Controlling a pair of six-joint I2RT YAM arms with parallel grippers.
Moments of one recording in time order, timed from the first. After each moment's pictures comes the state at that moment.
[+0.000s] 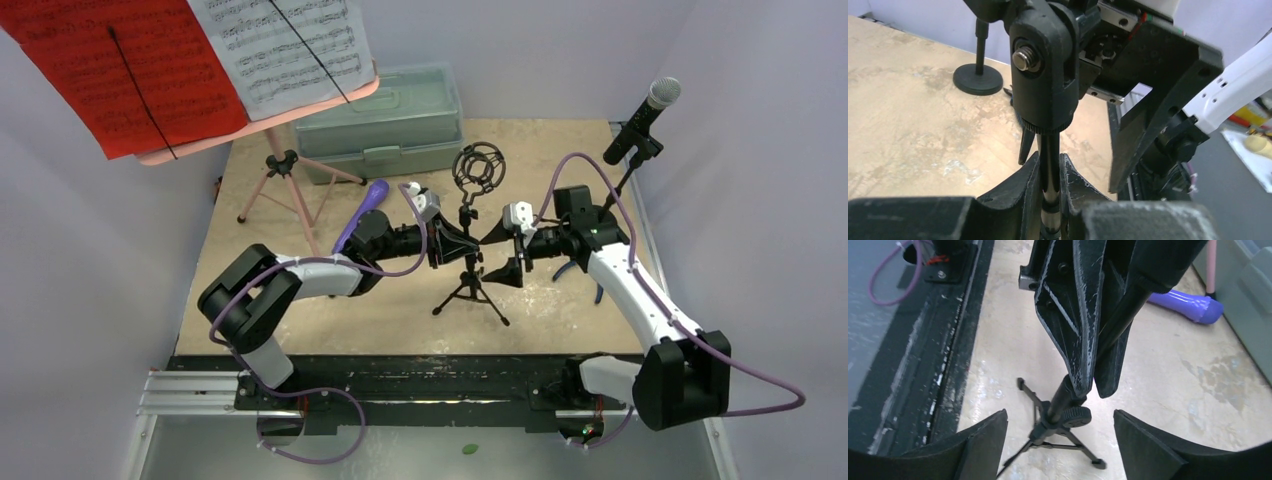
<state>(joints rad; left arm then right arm) -0.73 1.68 0.75 1.13 0.68 -0.44 0.20 1.18 0.88 -0.61 -1.14 -0.96</state>
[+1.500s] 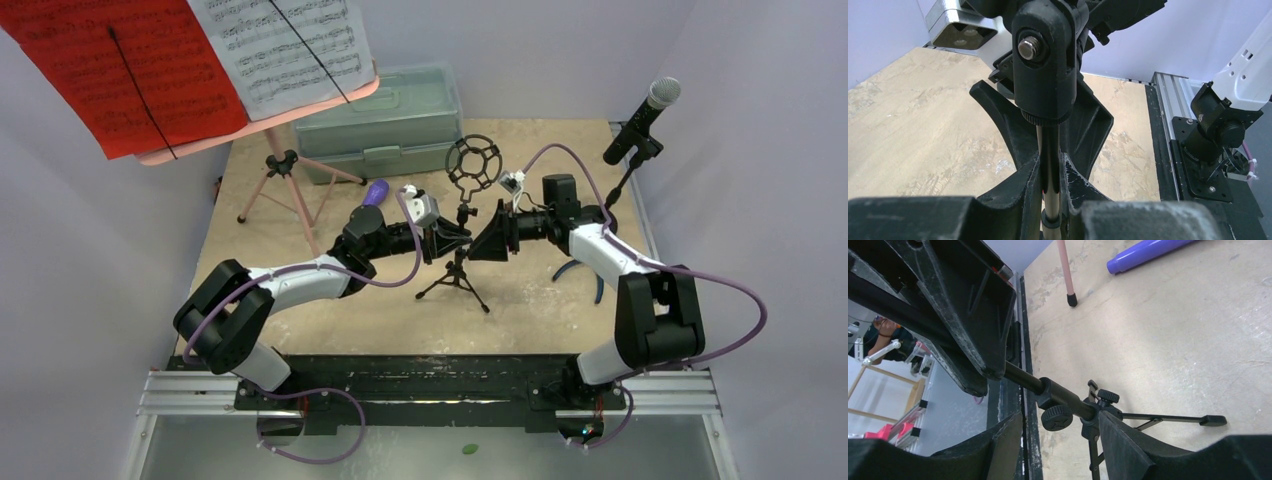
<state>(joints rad) -0.73 1.53 0.76 0.87 0.62 -0.12 0.17 1.49 0.87 -0.15 -1.27 -0.03</state>
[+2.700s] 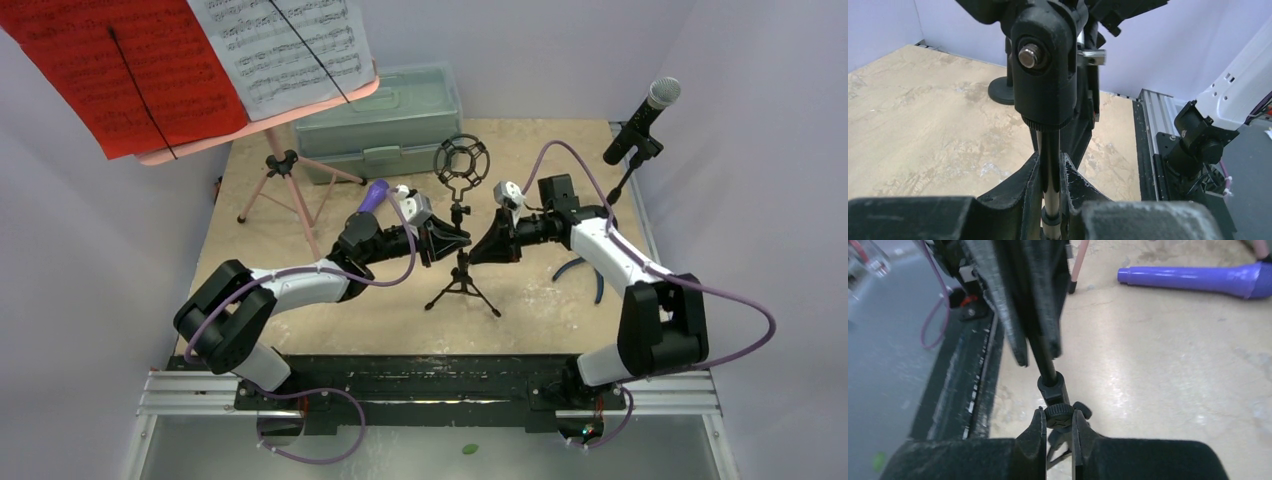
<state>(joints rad) -0.73 1.53 0.72 0.97 0.60 -0.23 0.20 1.48 0.96 -0.50 -1.29 -0.66</state>
